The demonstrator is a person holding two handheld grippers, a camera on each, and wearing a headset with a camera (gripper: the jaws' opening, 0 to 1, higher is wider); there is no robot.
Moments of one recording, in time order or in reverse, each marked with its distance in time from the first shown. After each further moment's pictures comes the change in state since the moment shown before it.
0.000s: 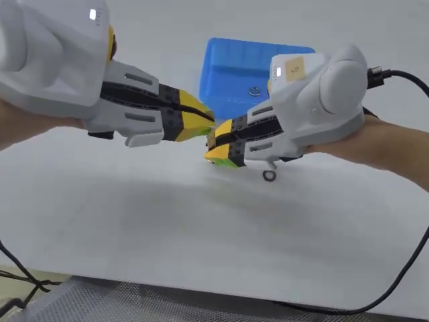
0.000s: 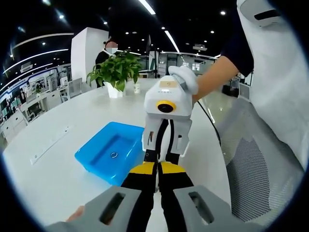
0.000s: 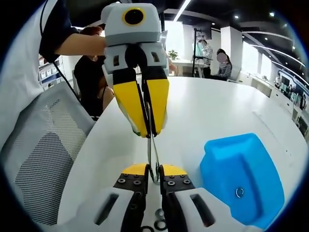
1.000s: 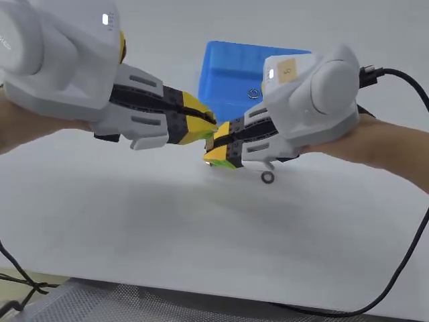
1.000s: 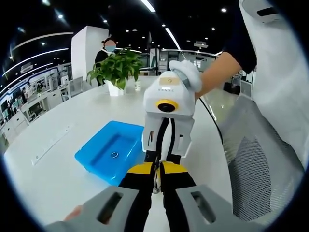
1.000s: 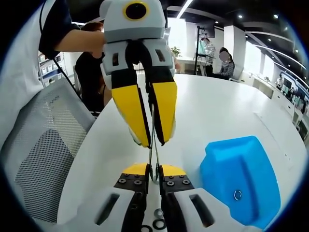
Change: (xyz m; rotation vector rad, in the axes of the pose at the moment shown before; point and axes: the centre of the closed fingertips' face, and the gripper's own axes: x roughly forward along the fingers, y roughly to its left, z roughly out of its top) left arm 0.004 0.000 0.000 0.010 0.024 0.017; right arm 0.002 0.001 0.002 -0.032 0.044 0.008
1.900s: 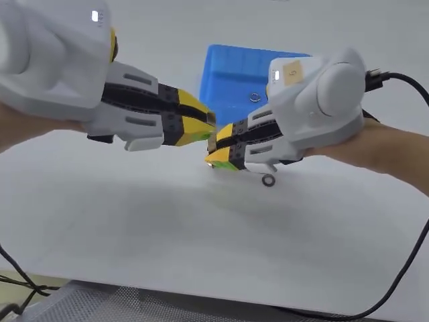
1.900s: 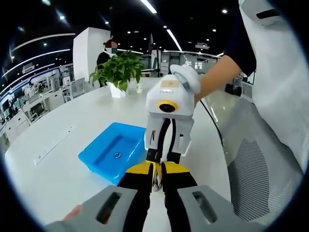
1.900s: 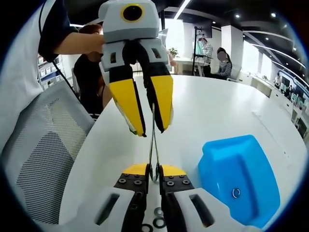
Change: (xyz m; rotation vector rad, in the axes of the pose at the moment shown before) left arm -0.008 0.003 0.003 -0.006 -0.012 0.016; right arm -0.006 -0.002 0.002 0.019 -0.015 -0.015
